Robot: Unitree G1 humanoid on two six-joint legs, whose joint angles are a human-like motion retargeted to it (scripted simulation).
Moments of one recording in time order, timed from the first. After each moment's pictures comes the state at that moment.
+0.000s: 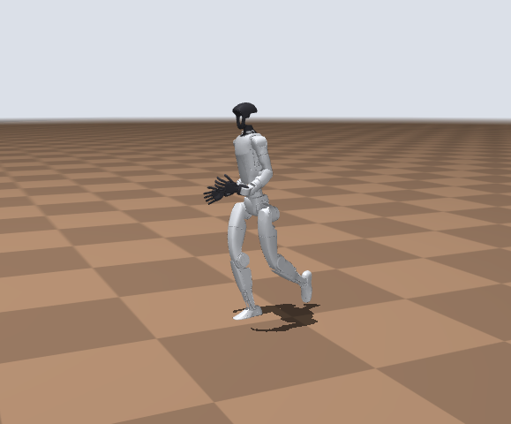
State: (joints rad) left arm 0.12 0.14 0.07 0.38 -0.63 -0.62 -0.72; right arm 0.36 0.07 -0.06 0.31 0.08 -0.48 0.09; waist -0.25 0.06 -0.08; left_leg 0.03 -0.03 0.14 0.77 0.52 -0.15; right_leg -0.42 0.11 -0.14 0.41 -0.10 -0.22
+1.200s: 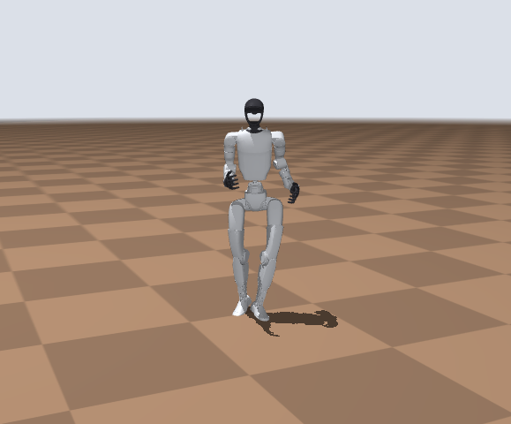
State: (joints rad) left arm 0.53 0.04 0.27 0.41 -0.59 -0.58 -0.69; right arm 0.17 -0.06 0.15 0.07 0.30 -0.49 0.19; waist 0.00 -0.03 0.02; left_leg -0.37 -0.03 0.50 0.32 -0.04 0.11; right_leg -0.01 -0.07 -0.37 0.07 0.11 0.03
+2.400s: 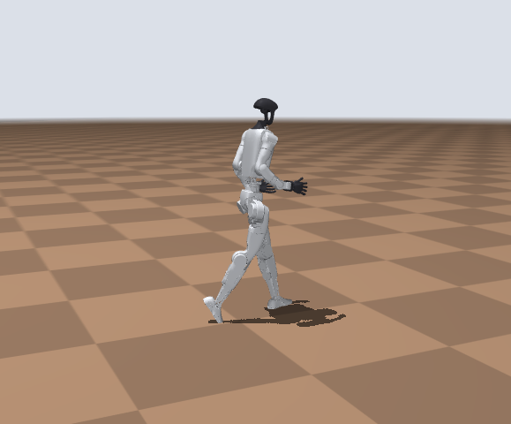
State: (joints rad) left arm 0.37 -0.10 0.15 0.43 -0.58 -0.62 -0.58; right arm 0.28 -0.17 0.04 0.20 0.06 -0.49 0.15; waist 0.05 -0.01 0.03; left_leg -0.42 -0.11 0.54 0.14 0.04 0.26; right_leg 0.16 0.05 -0.28 0.18 0.51 0.09
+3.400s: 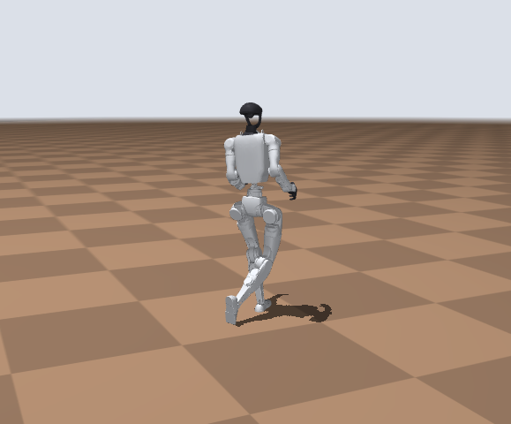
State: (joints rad) left arm 0.25 -0.07 0.11 0.18 -0.66 -0.61 -0.49; right arm 0.40 -0.24 0.11 0.34 0.15 -0.52 0.30; waist -0.05 -0.10 0.00; left_leg -0.37 -0.14 0.23 0.48 -0.29 0.26; right_leg -0.01 0.07 -0.26 0.81 0.52 0.01
